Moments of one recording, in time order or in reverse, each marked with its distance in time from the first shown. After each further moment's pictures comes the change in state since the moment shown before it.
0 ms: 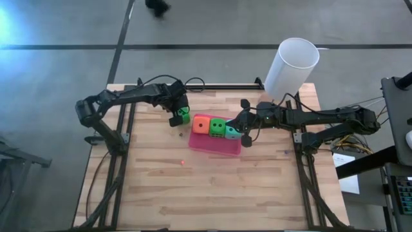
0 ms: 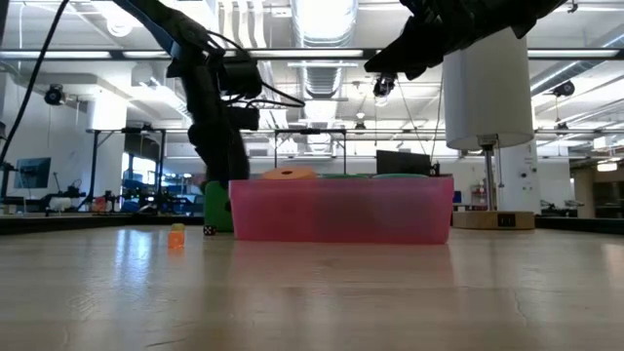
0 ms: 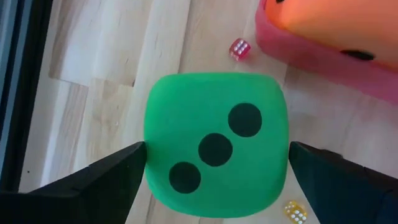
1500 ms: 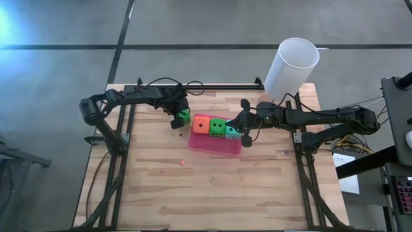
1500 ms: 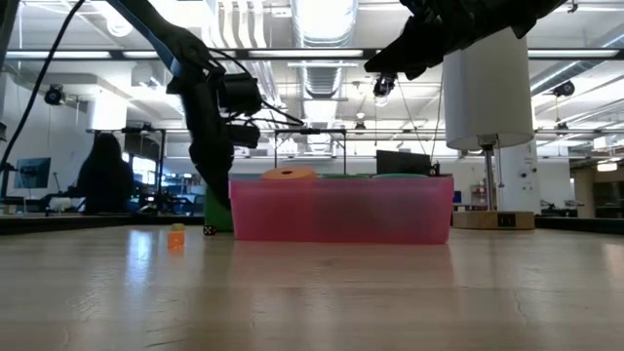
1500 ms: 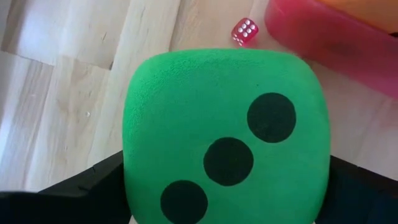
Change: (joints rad) left arm 0.007 0.050 -0.066 0.088 0.030 -0.060; right arm 0.000 0.000 0.000 0.000 0.000 0.000
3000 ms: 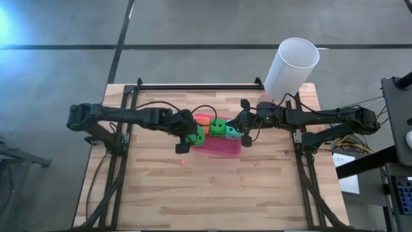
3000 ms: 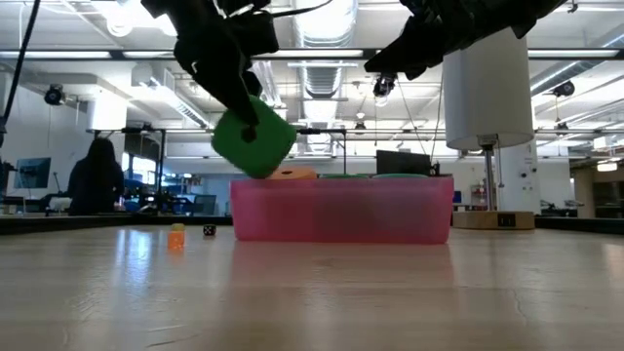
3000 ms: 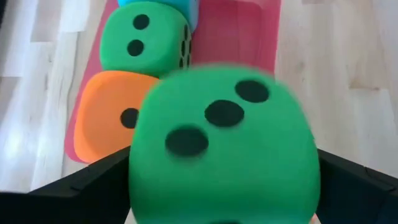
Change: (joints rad) left arm -0.494 -0.167 0.092 0.010 -0.076 -0.176; right arm 0.000 0.000 0.000 0.000 0.000 0.000
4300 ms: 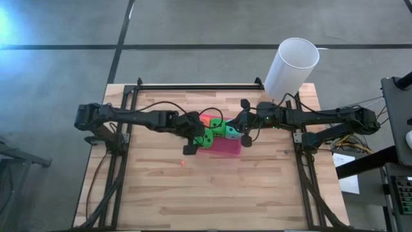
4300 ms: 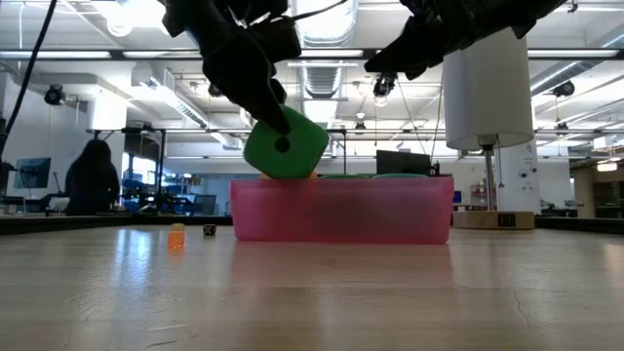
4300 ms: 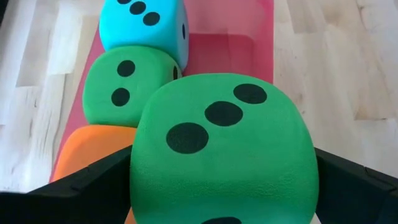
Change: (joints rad) left arm 0.000 0.096 -0.001 0.188 0.032 0.052; right arm 0.000 0.000 0.000 0.000 0.000 0.000
